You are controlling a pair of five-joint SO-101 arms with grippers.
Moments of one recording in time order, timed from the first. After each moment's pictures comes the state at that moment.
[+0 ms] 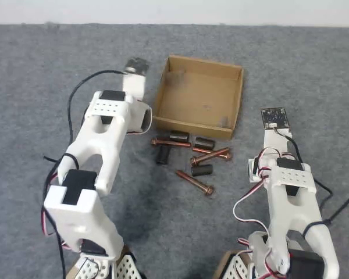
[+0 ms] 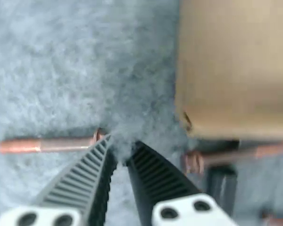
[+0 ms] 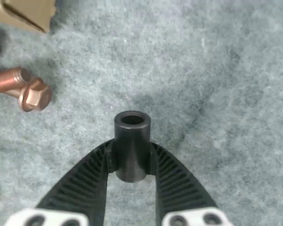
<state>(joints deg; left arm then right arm) 0.3 16.5 12.7 61.0 -3.7 4.5 -25.6 62.8 40.6 11.4</state>
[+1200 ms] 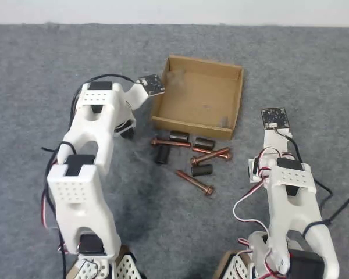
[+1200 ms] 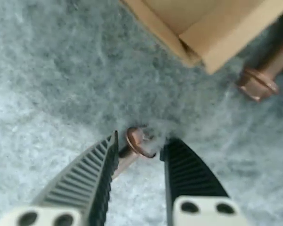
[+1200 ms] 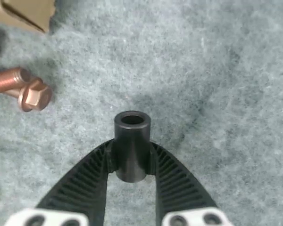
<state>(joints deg) -6.1 31.7 -3.3 69.7 -53.1 4.5 -25.6 62.8 40.6 11.4</state>
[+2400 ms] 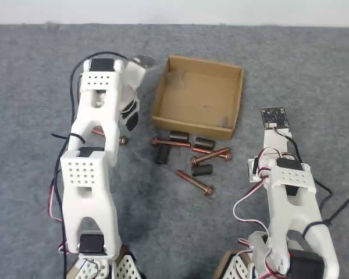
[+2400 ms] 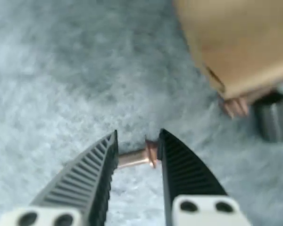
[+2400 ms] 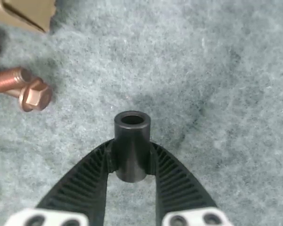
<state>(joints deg) -4.9 46.5 -37.5 98.3 -31.8 4.4 -25.6 62.8 40.6 11.4</state>
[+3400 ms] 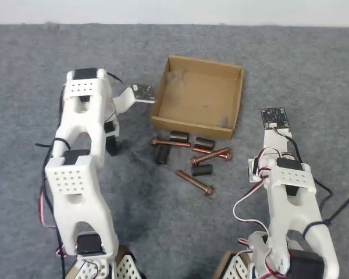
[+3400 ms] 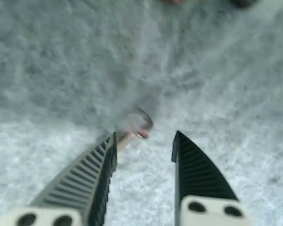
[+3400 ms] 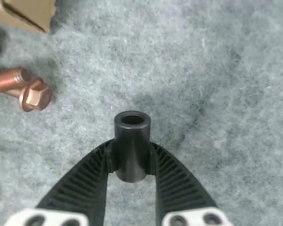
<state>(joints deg) -11.0 39.0 -20.4 98.4 -70.5 4.4 -25.6 62.8 40.6 11.4</state>
